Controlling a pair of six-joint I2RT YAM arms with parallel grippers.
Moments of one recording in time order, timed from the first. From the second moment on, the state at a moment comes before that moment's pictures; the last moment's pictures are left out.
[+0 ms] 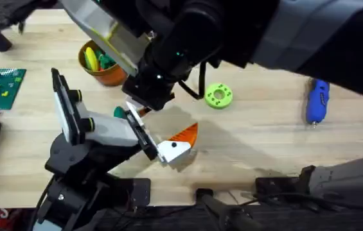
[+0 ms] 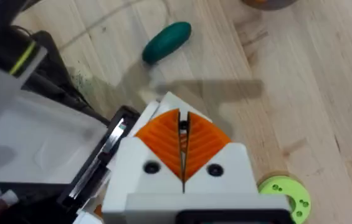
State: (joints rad) left arm -0.38 0.00 0.02 -0.08 0.60 -0.17; right arm 1.03 1.73 1.72 -1.03 -0.10 -0.10
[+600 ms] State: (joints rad) left arm -0.38 0.00 0.02 -0.08 0.61 -0.16; right arm 1.04 1.73 1.72 -1.01 -0.10 -0.10
